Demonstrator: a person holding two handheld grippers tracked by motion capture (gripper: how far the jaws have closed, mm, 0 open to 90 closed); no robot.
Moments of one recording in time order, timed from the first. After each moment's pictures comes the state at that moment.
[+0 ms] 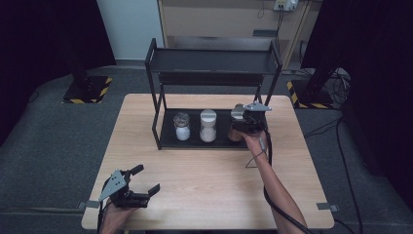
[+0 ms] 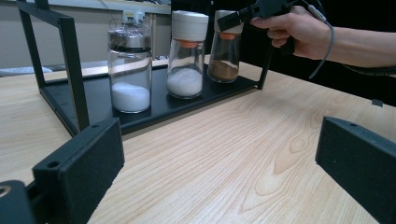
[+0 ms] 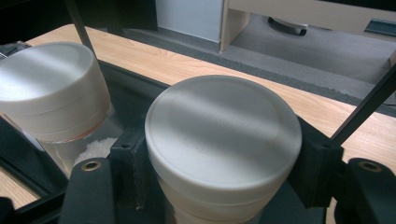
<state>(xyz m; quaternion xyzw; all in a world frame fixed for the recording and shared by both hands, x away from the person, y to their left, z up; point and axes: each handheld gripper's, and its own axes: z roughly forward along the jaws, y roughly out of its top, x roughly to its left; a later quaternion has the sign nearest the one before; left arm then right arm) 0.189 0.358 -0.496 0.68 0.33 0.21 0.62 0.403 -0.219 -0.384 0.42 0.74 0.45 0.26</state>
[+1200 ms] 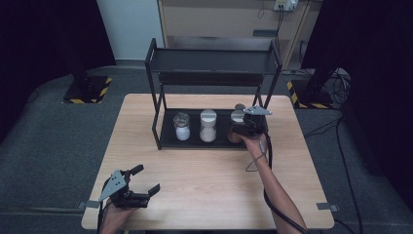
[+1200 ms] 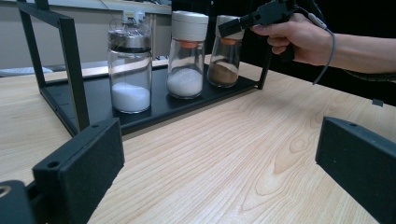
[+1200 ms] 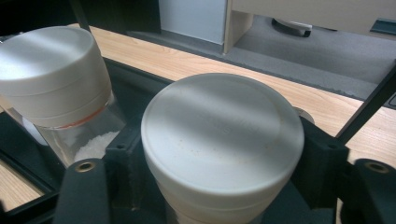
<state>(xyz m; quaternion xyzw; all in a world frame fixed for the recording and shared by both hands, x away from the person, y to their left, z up) 0.188 0.357 -0.496 0.68 0.33 0.21 0.62 0.400 -0.223 -0.398 0.42 0.74 0.46 0.25</state>
